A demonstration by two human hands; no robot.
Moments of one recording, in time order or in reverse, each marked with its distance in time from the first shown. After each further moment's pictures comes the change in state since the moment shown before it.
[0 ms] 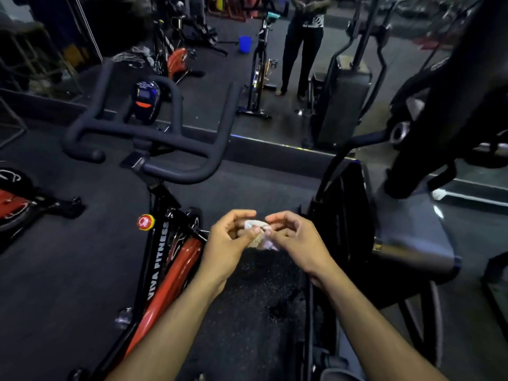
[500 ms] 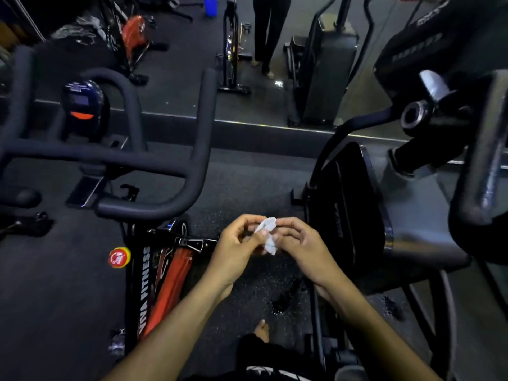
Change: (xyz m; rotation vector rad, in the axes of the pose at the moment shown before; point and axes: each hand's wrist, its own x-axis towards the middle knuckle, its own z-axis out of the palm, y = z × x) left_hand 0.127 -0.038 -0.001 -0.001 -0.205 -0.182; right_hand 0.100 0.044 -0.005 0.186 0.112 0.167
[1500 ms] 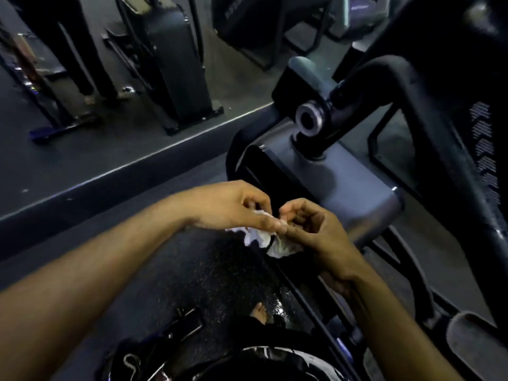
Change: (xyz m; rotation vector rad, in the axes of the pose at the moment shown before) left_hand 0.357 0.176 0.159 1.024 -1.371 0.026; right_hand 0.156 -0.090 -0.144 0.331 0.536 -0.122
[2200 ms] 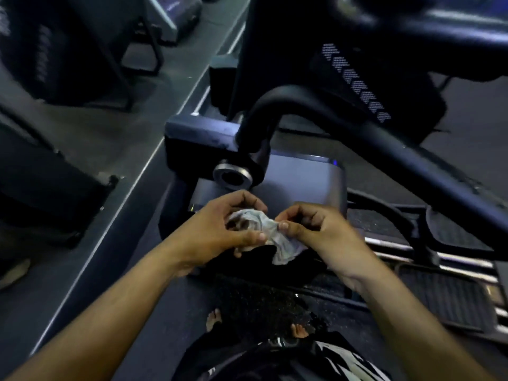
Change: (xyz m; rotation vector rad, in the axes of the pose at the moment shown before) left_hand 0.175 0.005 -0.099 -0.243 -0.268 0.237; right_hand 0.090 -0.026 -0.036 -0.015 0.640 -0.071
